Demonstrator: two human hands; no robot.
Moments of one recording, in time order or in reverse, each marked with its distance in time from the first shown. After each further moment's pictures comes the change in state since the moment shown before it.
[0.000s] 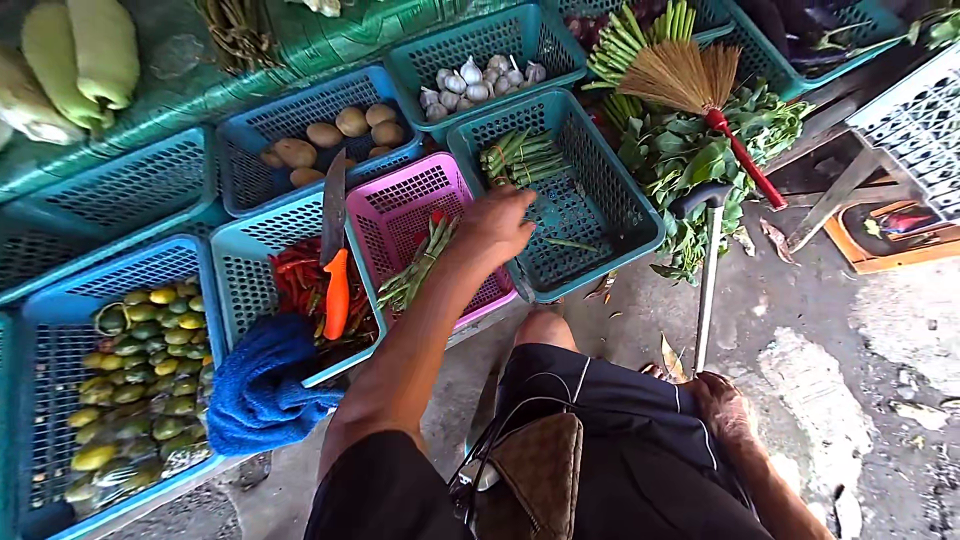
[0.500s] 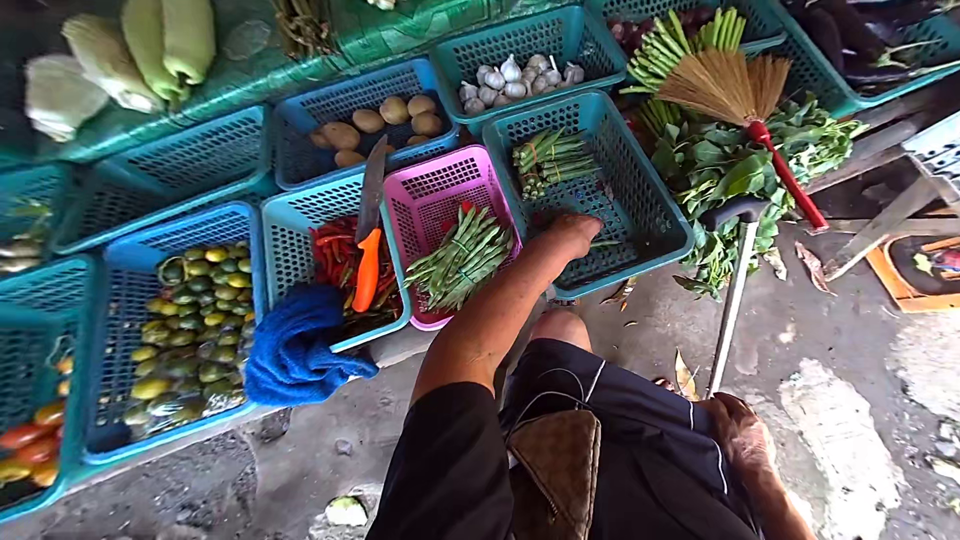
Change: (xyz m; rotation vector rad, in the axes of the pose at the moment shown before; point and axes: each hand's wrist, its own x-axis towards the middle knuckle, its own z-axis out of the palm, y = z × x) left_hand 0.077 0.022 0.084 0.144 -0.416 0.099; right_hand 0.002 0.008 0.000 0.051 0.020 -0.032
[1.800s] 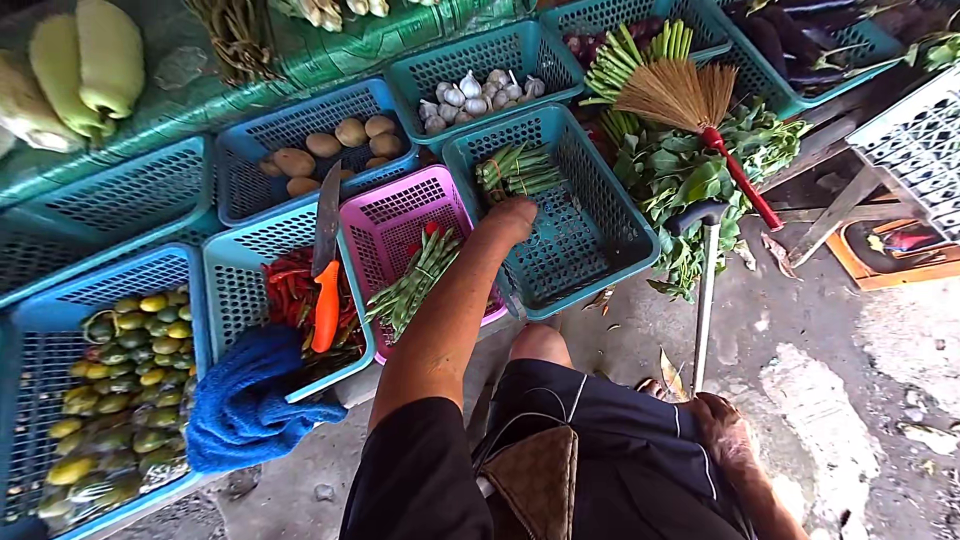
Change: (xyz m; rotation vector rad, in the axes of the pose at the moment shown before) left_hand 0.016 -0.055 -0.028 0.081 0.081 -0.177; right_hand 0.006 0.004 -0.001 0.005 -0.039 0.050
